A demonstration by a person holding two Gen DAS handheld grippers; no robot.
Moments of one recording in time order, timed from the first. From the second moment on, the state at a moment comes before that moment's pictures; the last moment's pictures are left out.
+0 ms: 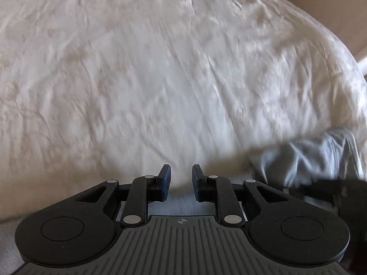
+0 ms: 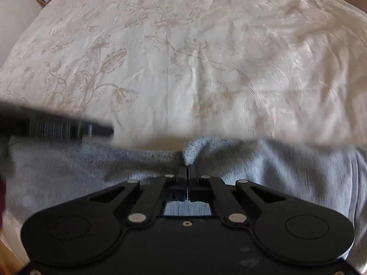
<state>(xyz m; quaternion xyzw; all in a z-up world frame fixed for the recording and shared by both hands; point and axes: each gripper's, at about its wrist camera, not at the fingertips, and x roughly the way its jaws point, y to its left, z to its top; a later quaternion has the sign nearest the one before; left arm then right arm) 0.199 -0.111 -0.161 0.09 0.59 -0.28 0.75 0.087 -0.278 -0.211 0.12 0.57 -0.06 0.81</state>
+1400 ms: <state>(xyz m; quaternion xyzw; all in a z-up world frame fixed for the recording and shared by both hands) 0.116 -0.135 -0.172 0.14 0.57 -0.38 0.72 0.094 -0.288 -0.216 0.01 0.62 -0.05 0.78</state>
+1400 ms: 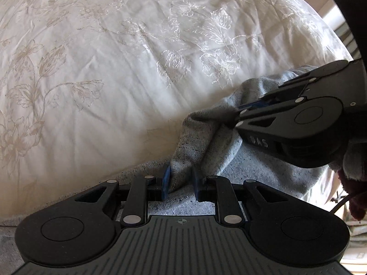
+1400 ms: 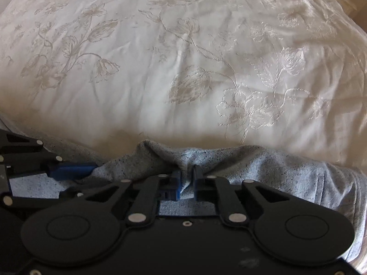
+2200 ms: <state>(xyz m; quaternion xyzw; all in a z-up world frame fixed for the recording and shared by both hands) 0.178 -0.061 -0.190 0.11 0.60 -0.24 0.75 0.173 -0.364 -0.243 0.15 0.53 -0.15 0.82</state>
